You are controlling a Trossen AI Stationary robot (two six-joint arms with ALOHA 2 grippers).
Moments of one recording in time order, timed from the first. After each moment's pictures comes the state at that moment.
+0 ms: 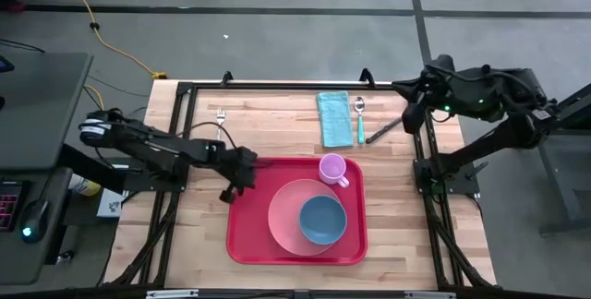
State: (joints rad) left arm -0.04 1.35 0.54 -0.17 0.19 0.33; right arm 0.12 1.16 1.88 -1.27 0.64 0.38
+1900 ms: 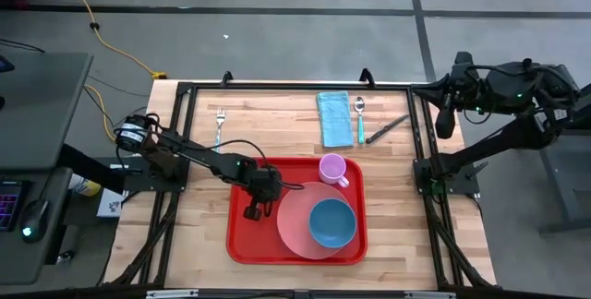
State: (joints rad) left arm -0.19 1.68 0.92 -0.34 0.10 0.04; right arm 0.12 1.04 1.88 -1.36 0.51 0.20
